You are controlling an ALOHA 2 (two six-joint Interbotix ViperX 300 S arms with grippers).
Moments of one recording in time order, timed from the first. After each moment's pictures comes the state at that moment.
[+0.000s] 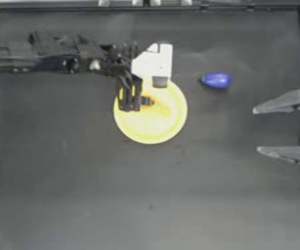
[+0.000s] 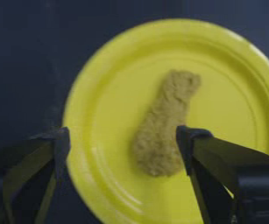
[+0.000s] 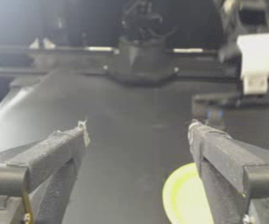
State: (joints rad) left arm 0.40 0.21 0.25 -0.17 0.48 0.59; right arm -0.07 -0.98 1.27 -0.02 -0.24 0.01
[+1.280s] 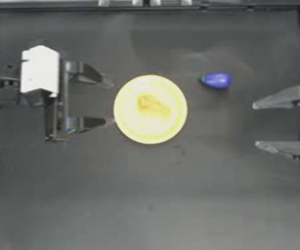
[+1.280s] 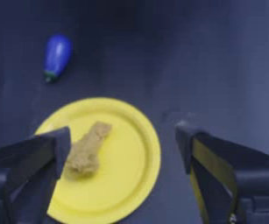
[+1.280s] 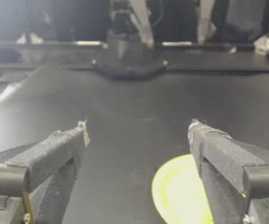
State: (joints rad) left arm 0.24 -0.46 0.75 -0.44 0.16 0.58; right arm -0.11 -0.99 1.27 -0.02 -0.22 0.01
